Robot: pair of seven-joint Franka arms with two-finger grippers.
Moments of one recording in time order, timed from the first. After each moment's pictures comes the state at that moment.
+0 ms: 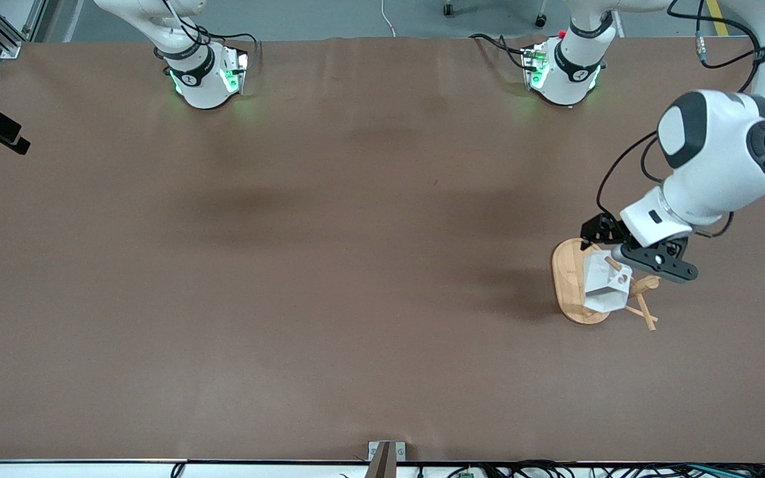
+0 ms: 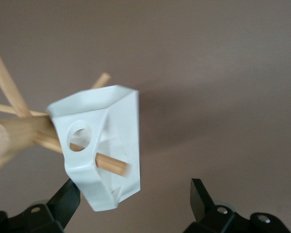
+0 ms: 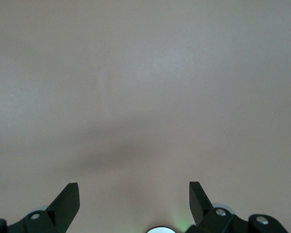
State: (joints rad) left arm -0.18 0.10 0.01 -1.92 -0.14 2.10 0.19; right arm -0.07 -0.07 0.01 -1.50 -0.01 1.41 0.13
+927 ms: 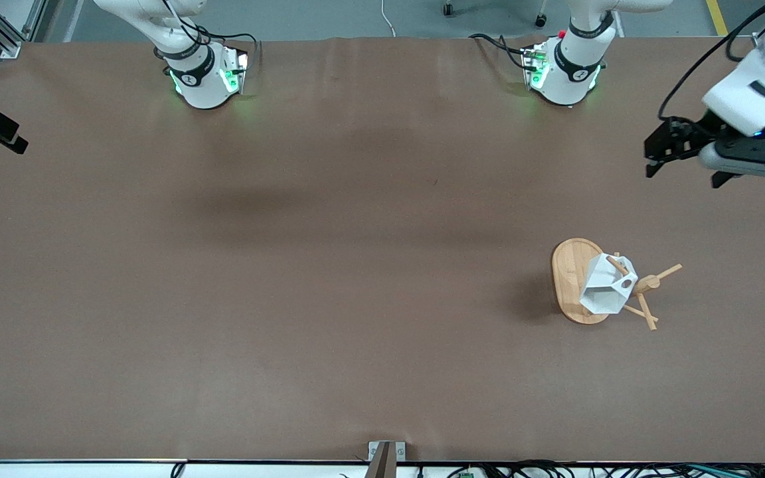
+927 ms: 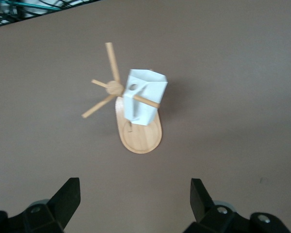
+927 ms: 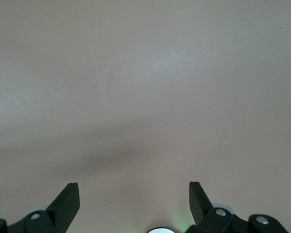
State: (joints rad) left arm -0.10 -0.05 -0.04 -1.60 0.04 1.66 0.10; right arm -0.07 -0.06 0.00 -1.50 -0.01 1.41 0.13
